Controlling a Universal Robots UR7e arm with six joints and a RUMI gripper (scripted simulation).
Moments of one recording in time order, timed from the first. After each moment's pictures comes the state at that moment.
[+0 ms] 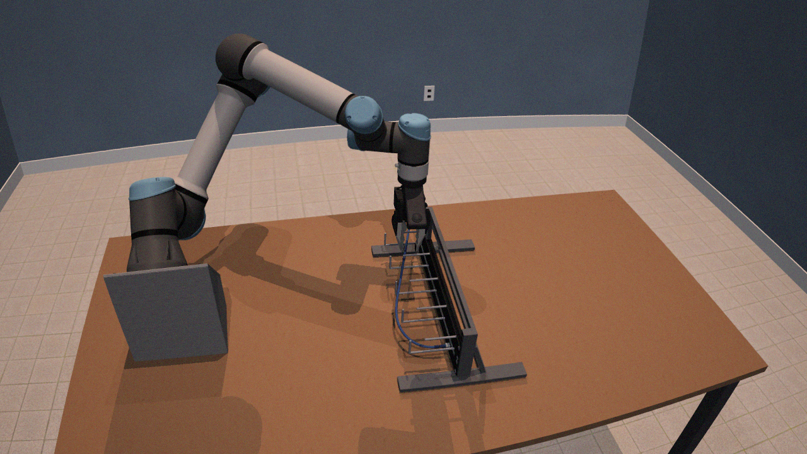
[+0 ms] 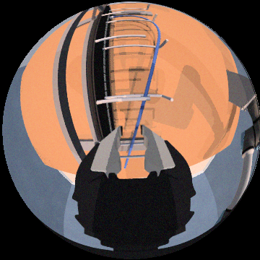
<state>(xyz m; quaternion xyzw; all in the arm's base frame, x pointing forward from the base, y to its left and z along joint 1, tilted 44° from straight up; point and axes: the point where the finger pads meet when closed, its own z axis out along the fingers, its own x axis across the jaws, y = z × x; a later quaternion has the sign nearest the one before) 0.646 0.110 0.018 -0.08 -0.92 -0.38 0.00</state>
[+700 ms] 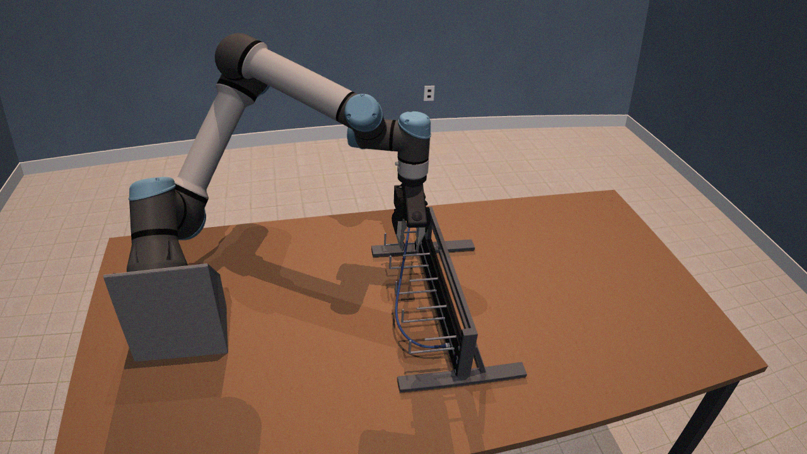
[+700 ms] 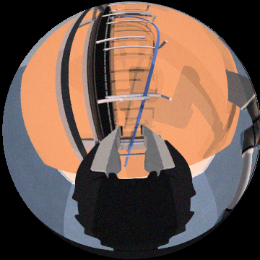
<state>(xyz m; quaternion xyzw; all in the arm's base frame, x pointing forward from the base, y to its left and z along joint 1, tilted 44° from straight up) 0.646 0.106 0.021 -0.08 -0.92 -0.38 0.00</state>
